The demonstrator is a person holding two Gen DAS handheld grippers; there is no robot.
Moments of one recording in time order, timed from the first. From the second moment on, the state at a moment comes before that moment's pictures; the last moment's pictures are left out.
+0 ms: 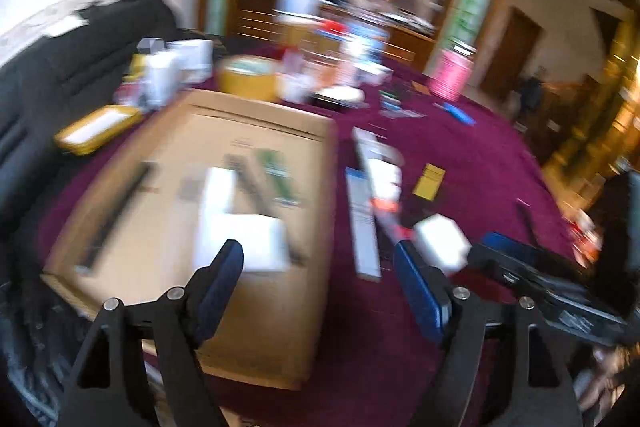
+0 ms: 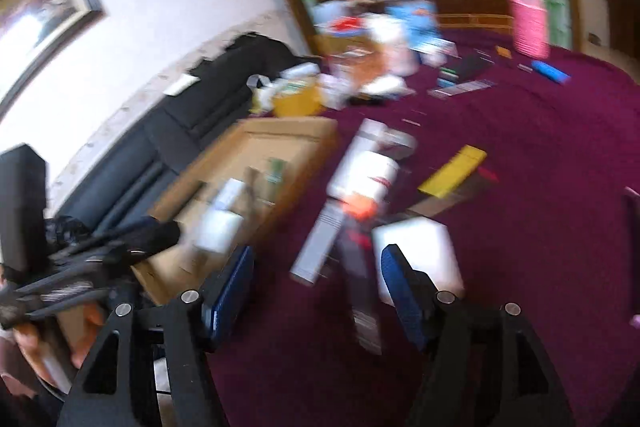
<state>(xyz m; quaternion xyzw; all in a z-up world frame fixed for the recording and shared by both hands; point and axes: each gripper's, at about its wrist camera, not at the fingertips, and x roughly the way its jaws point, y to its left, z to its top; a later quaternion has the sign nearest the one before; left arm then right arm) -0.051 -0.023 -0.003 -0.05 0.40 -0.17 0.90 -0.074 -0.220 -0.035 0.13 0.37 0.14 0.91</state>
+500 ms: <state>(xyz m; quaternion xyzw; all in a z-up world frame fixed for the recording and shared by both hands) -0.060 -0.096 -0.030 -0.02 0.45 -0.24 0.86 -0.071 -0.402 -0.062 0.17 0.41 -0.13 0.89</state>
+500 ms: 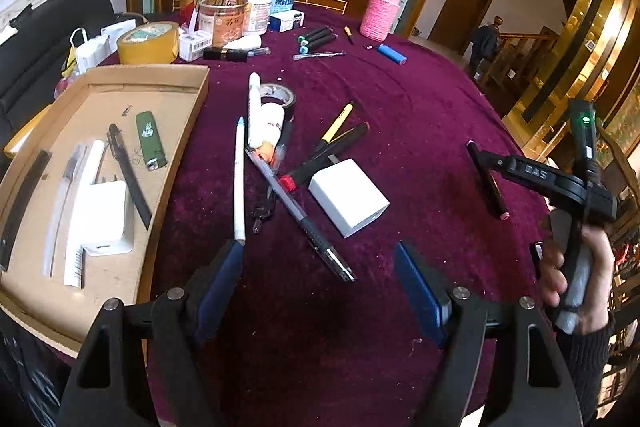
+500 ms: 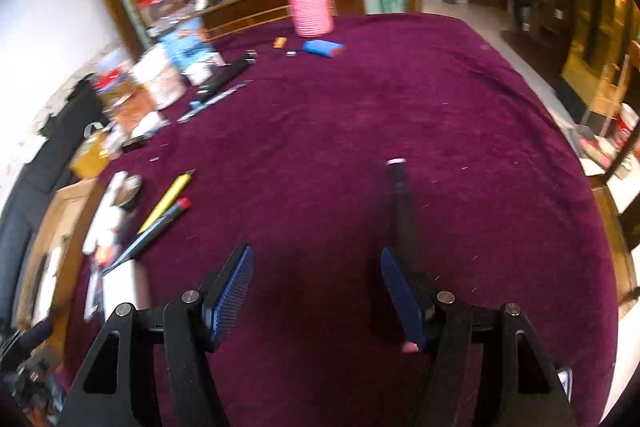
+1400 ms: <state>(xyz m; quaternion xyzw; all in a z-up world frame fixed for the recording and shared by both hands) -0.045 -0.111 -0.036 -0.02 0.46 -0.24 0.85 -0.049 -0.393 -0.097 0.20 0.41 -0.07 0.89</state>
